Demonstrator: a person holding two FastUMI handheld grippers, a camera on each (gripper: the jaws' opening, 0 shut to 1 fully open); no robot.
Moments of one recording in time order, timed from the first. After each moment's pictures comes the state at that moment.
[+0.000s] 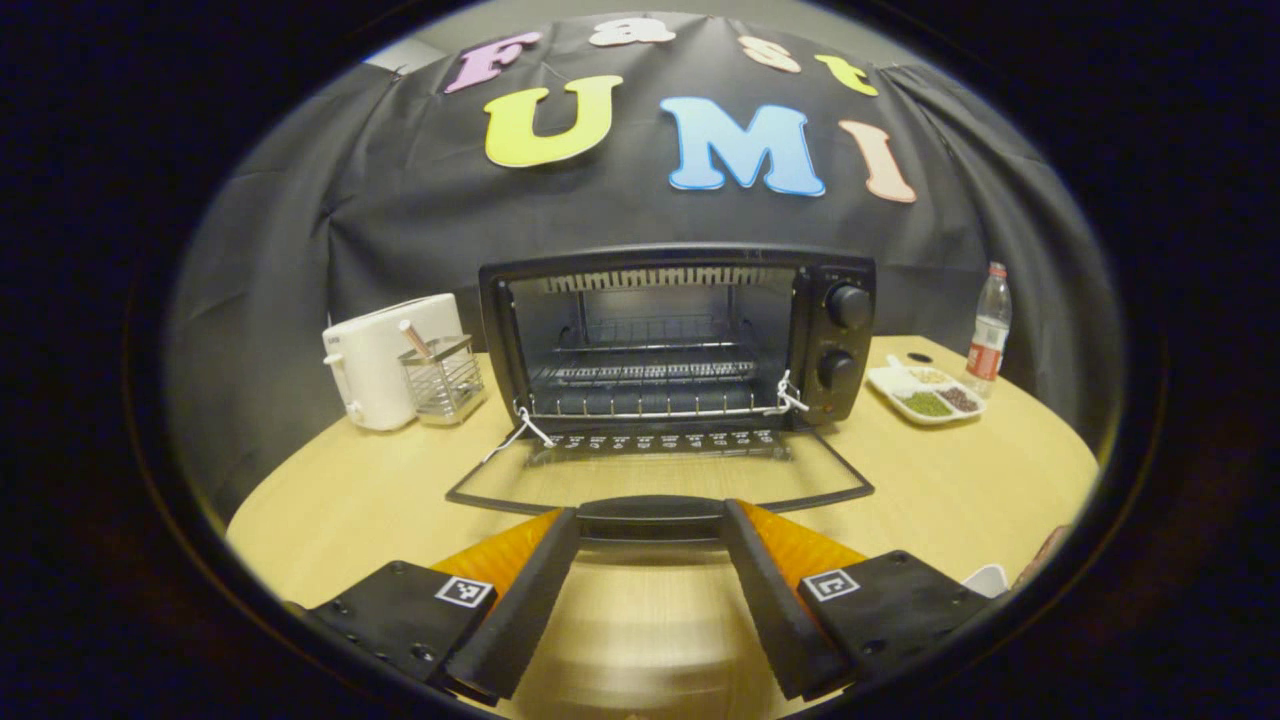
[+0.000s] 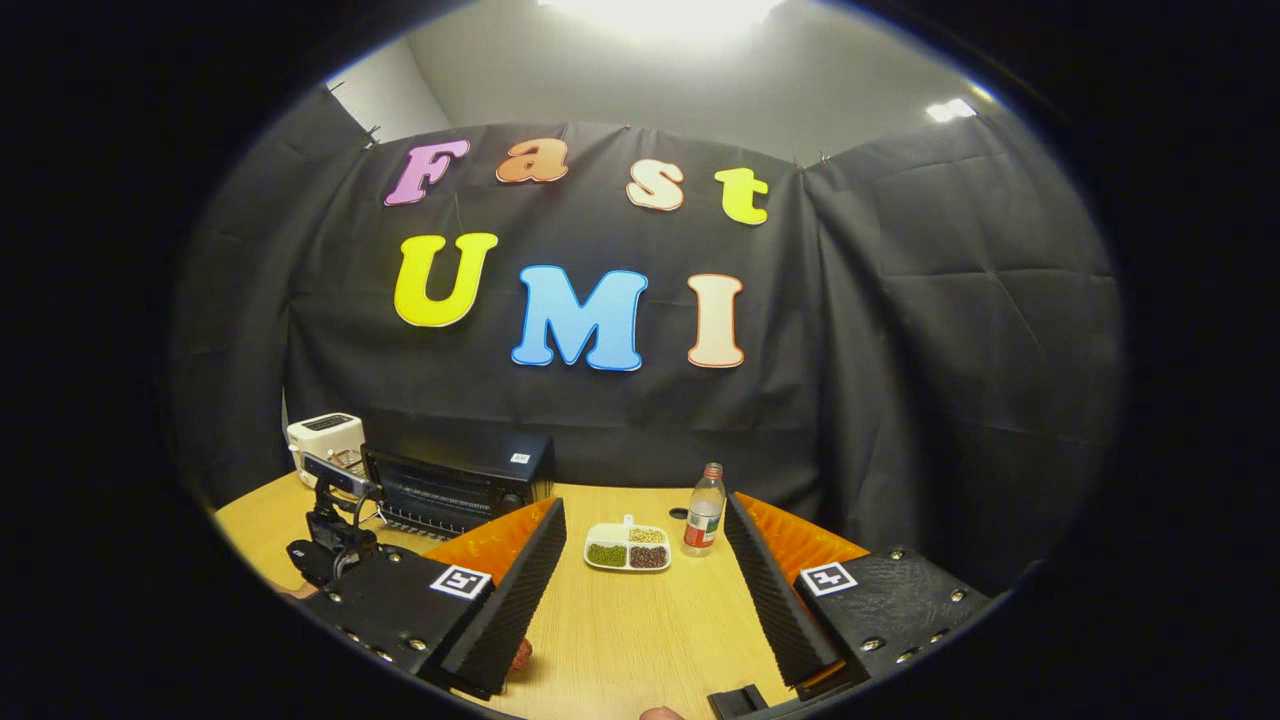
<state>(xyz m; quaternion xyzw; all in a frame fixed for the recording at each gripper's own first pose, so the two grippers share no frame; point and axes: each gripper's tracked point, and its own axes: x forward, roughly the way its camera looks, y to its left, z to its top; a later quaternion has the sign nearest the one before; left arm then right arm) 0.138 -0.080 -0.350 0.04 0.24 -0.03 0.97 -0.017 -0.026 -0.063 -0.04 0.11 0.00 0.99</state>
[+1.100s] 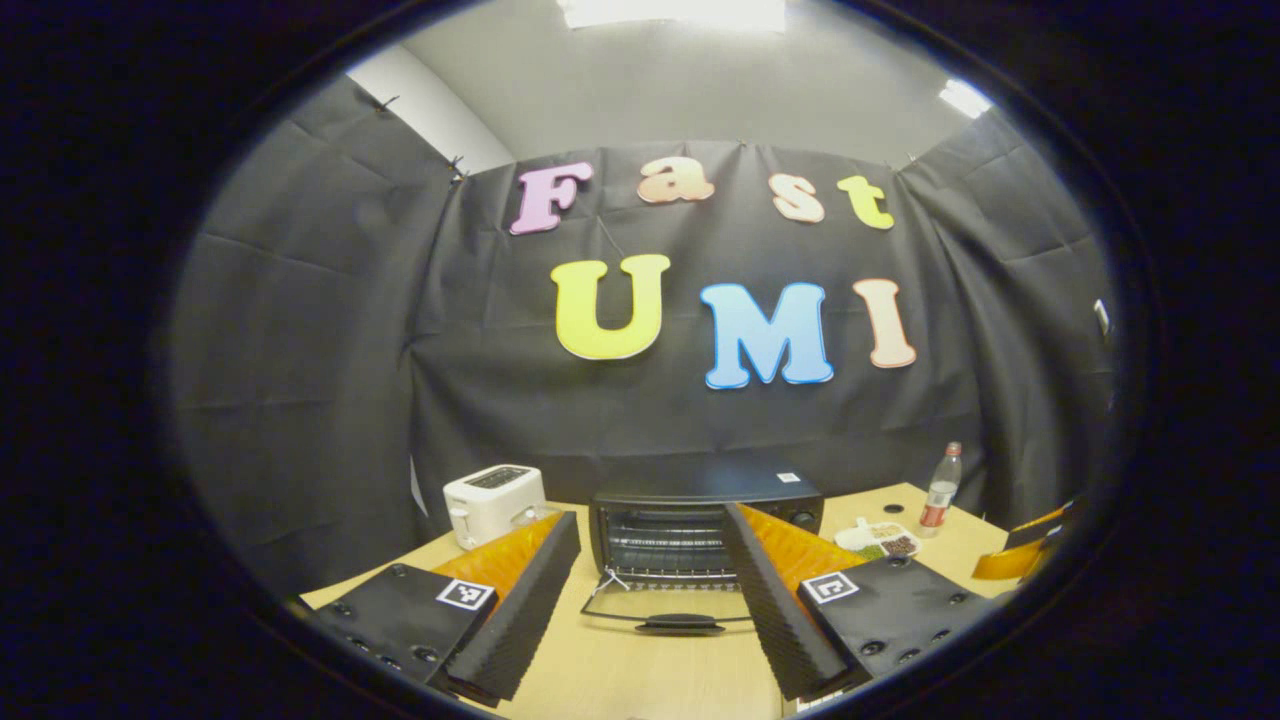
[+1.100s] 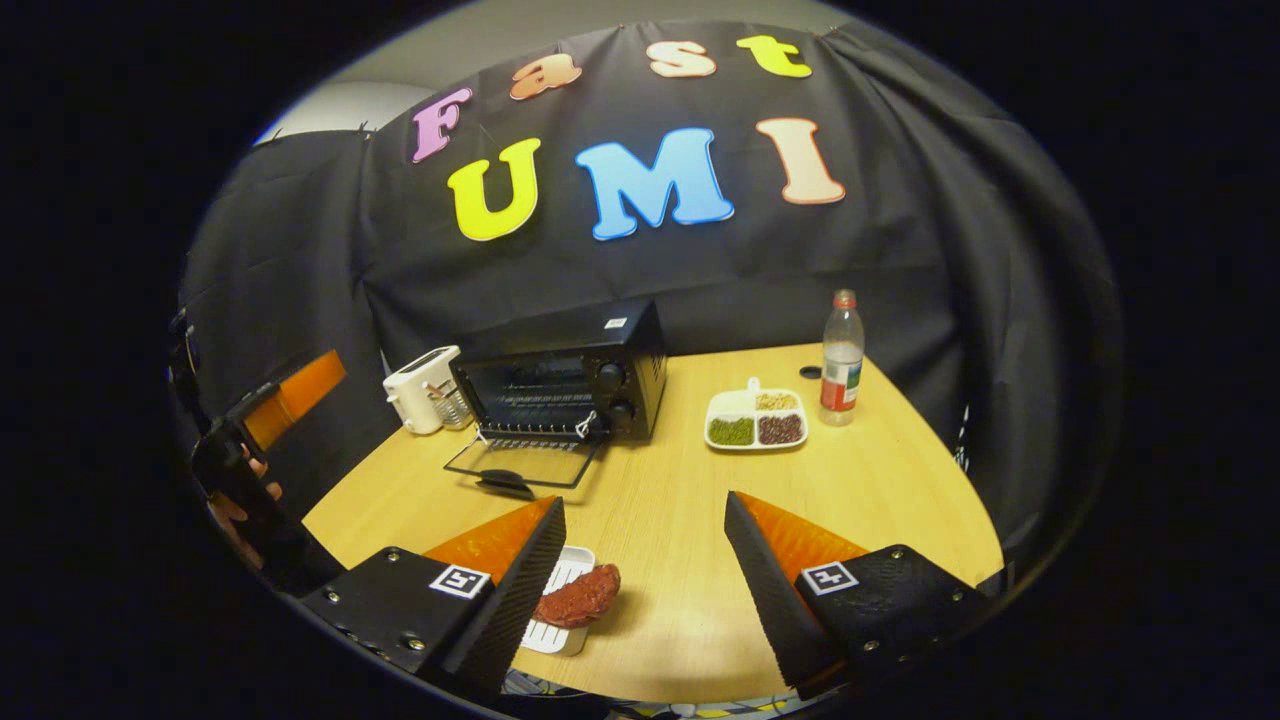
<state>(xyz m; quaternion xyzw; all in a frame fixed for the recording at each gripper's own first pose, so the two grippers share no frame) 0.027 -0.035 -0.054 0.01 0.03 0.02 1.00 -0.018 0.037 -0.212 0.09 0.31 0.17 0.93</state>
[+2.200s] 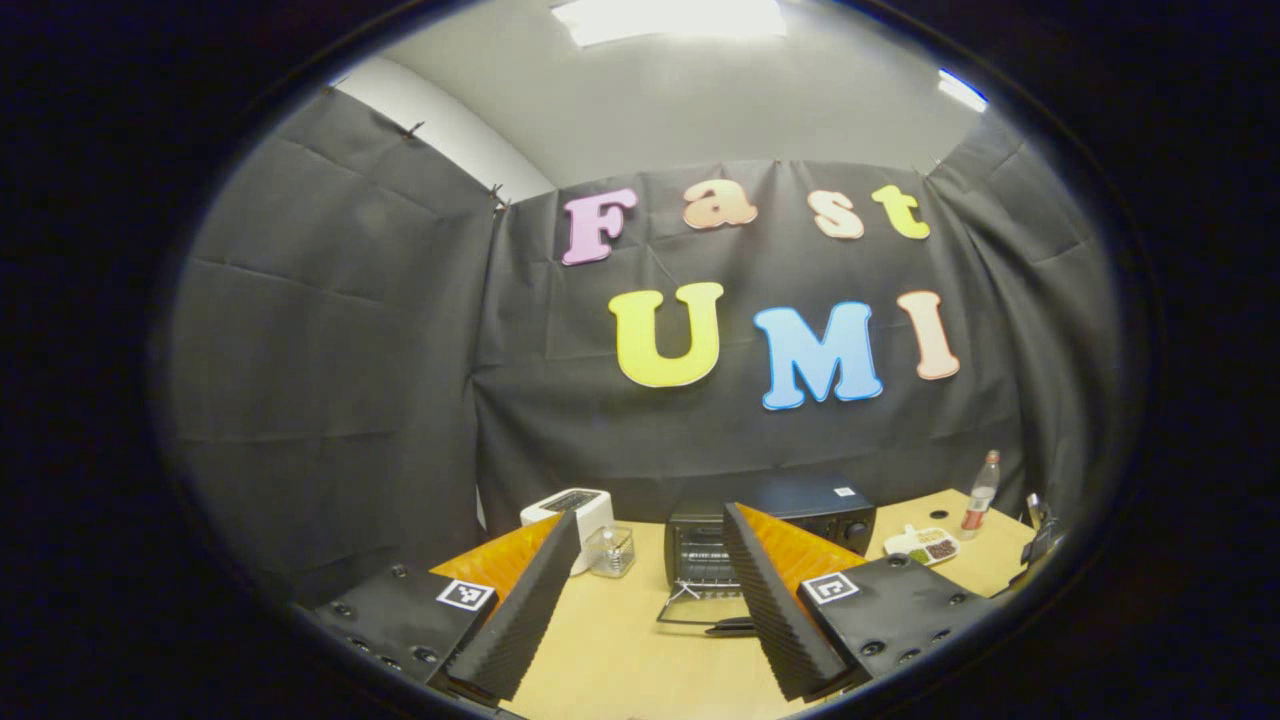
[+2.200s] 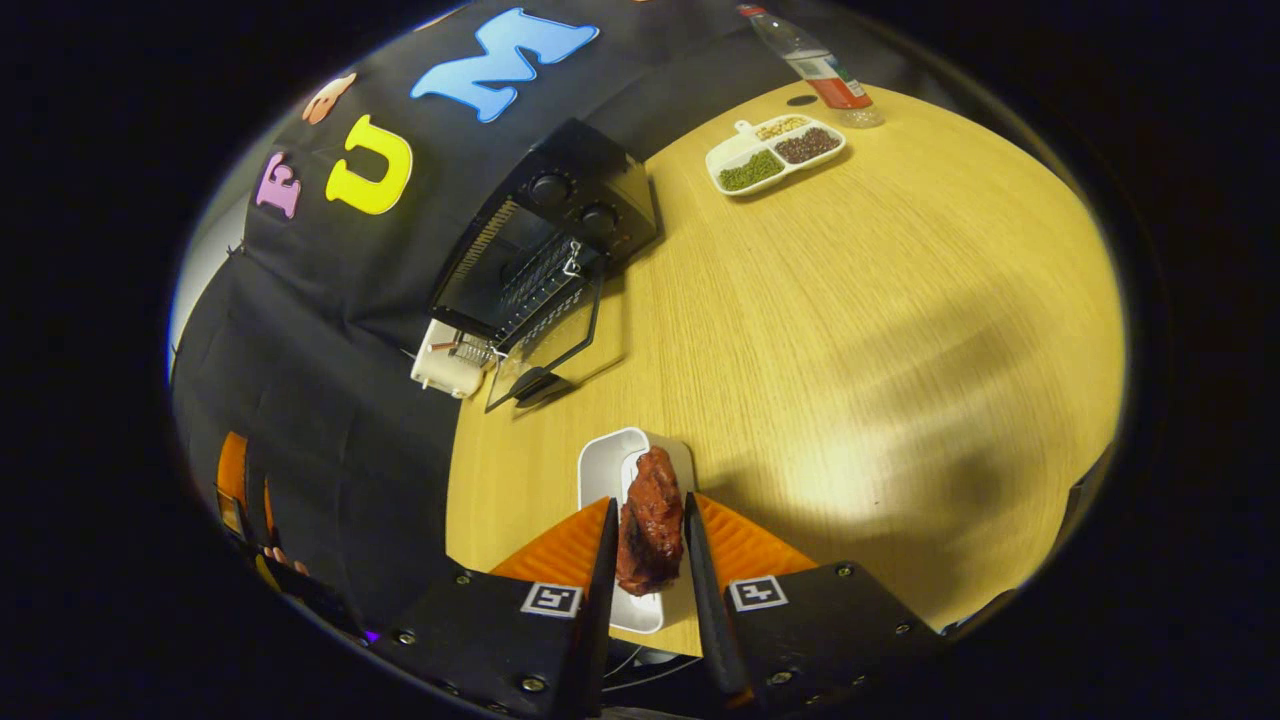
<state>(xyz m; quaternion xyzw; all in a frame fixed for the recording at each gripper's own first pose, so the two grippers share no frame) -0.005 0.024 -0.029 0.03 0.02 0.09 1.00 -0.055 0.101 -0.328 0.32 0.53 0.20 0.76</state>
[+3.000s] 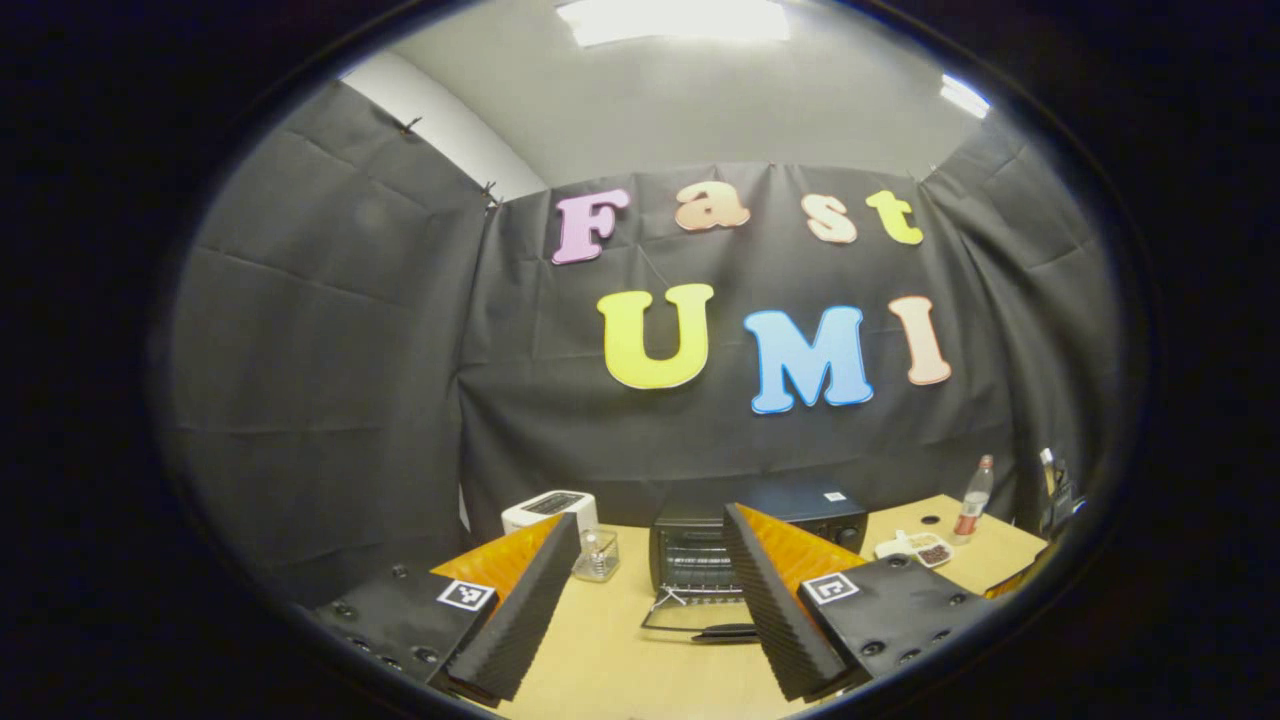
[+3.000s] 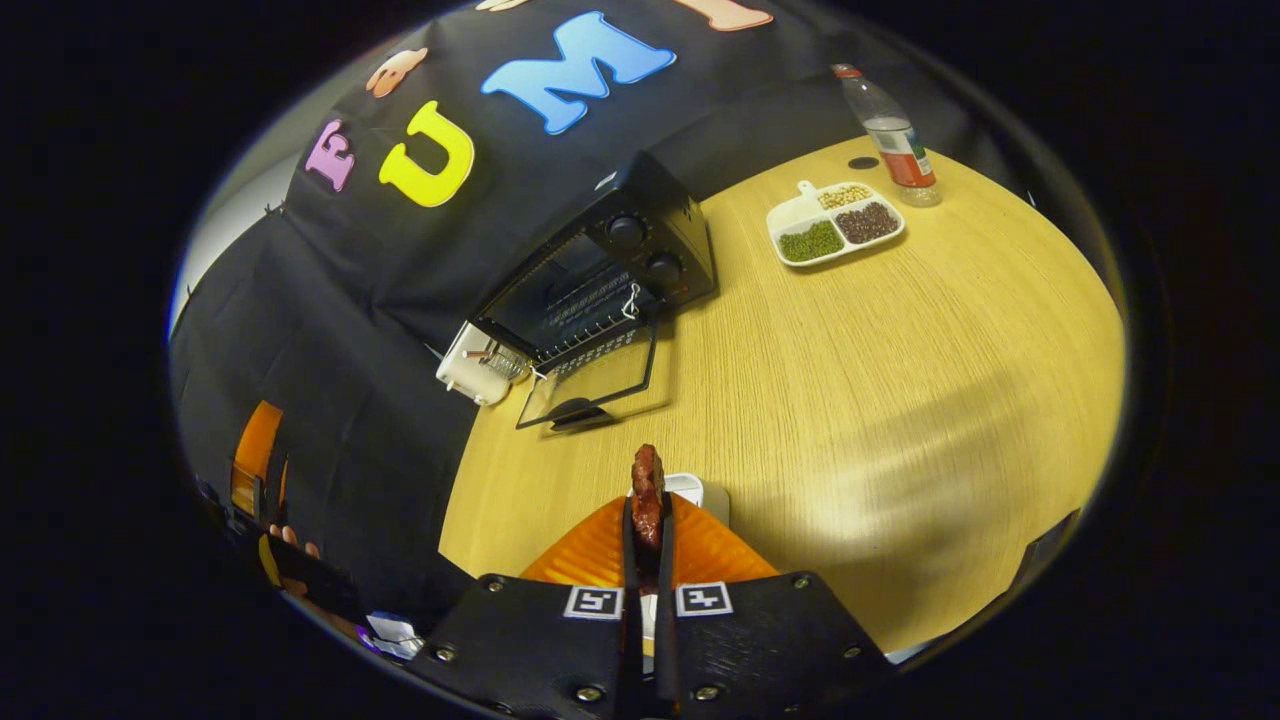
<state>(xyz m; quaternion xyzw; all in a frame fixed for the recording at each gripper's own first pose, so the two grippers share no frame) 0.018 0.013 -0.040 0.02 0.01 0.06 1.00 -0.028 0.102 -0.273 0.29 0.47 0.22 0.81</state>
